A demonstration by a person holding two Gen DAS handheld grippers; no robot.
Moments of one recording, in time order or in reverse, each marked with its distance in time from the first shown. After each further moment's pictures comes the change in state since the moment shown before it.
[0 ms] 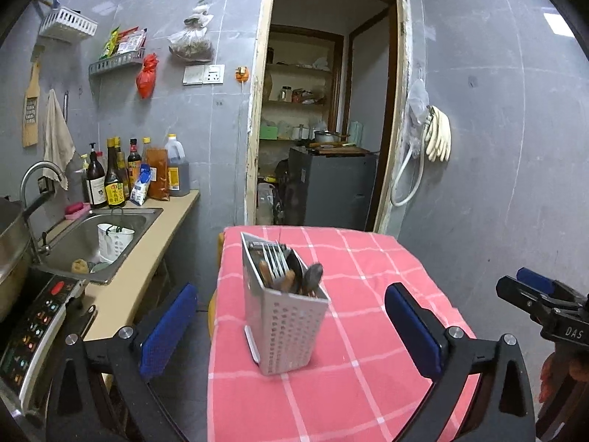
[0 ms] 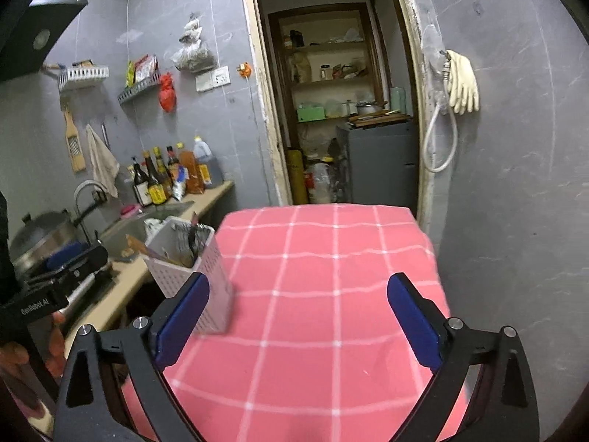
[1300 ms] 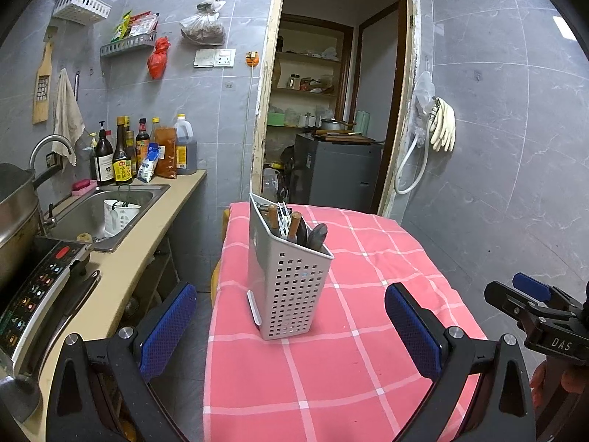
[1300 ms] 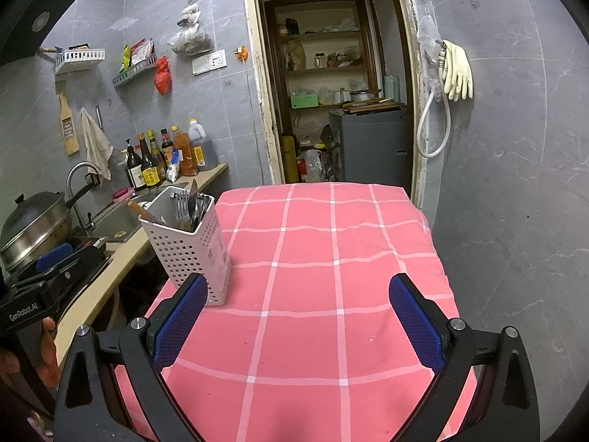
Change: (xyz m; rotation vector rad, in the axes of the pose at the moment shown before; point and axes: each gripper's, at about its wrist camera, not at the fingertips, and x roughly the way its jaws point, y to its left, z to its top) left arm -0.014 0.005 -0.033 -0.039 0.040 0.013; right arm -0.001 0.021 -0.031 0.001 0.044 -0.030
